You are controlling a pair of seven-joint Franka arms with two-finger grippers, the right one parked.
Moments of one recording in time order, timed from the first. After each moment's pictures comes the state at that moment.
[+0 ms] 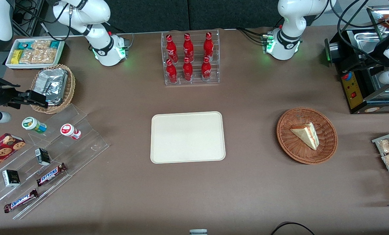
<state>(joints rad) 0.07 -0.04 -0.11 -1.47 -0.02 1.31 -0.06</state>
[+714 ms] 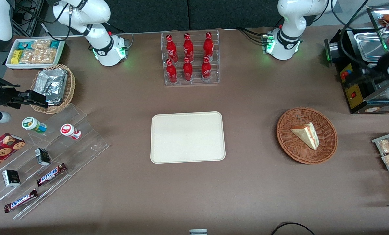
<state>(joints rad) 0.08 0.05 -0.08 -1.51 0.02 1.44 -0.20</state>
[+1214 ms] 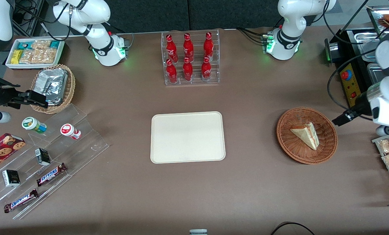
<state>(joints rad) 0.10 0.08 -0.08 -1.81 0.02 1.83 -0.60</state>
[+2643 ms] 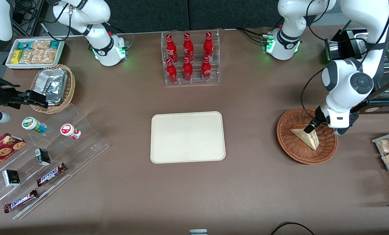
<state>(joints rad) 0.10 0.13 -0.08 -2.34 0.04 2.53 -0.75</state>
